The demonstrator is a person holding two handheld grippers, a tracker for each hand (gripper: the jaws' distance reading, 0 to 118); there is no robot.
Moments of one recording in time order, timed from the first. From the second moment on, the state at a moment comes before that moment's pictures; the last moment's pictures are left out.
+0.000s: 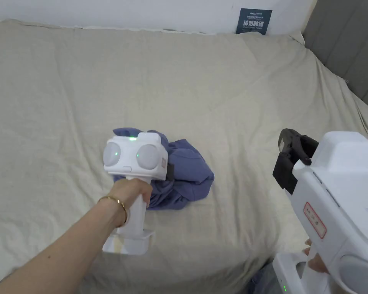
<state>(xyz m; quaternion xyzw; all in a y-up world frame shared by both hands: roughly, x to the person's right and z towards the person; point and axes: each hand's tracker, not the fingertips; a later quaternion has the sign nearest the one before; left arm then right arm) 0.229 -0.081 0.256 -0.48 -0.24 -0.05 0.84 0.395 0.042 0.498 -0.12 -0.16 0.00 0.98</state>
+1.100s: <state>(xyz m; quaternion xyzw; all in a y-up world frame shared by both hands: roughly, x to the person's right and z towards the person) 0.071 0.015 0.324 -0.18 -0.09 -0.03 0.98 0.396 0.038 0.495 -0.11 -0.11 0.01 0.99</state>
